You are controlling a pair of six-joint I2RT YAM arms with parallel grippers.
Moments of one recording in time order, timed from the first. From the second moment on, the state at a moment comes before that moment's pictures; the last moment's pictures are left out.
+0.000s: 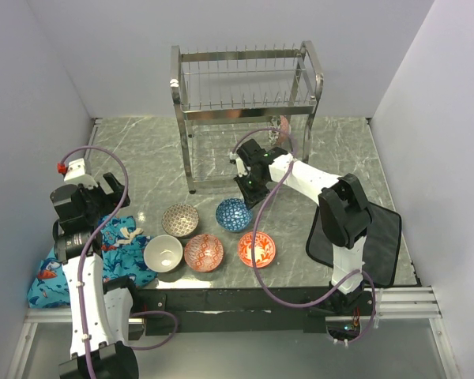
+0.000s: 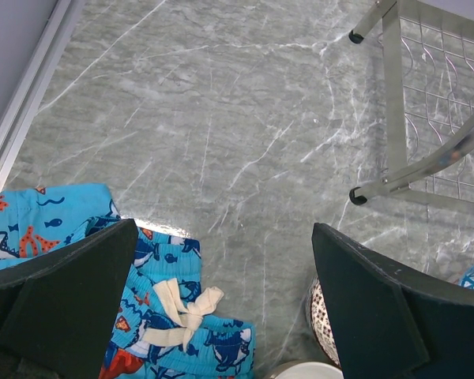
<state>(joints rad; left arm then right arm) 0.36 0.67 0.68 -0.40 0.25 -0.17 0.63 1.93 1.50 -0.83 -0.18 0.12</state>
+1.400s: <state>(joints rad) 0.37 0.66 0.68 -0.38 0.25 -0.18 0.71 1.78 1.46 -0.75 0.22 -0.06</state>
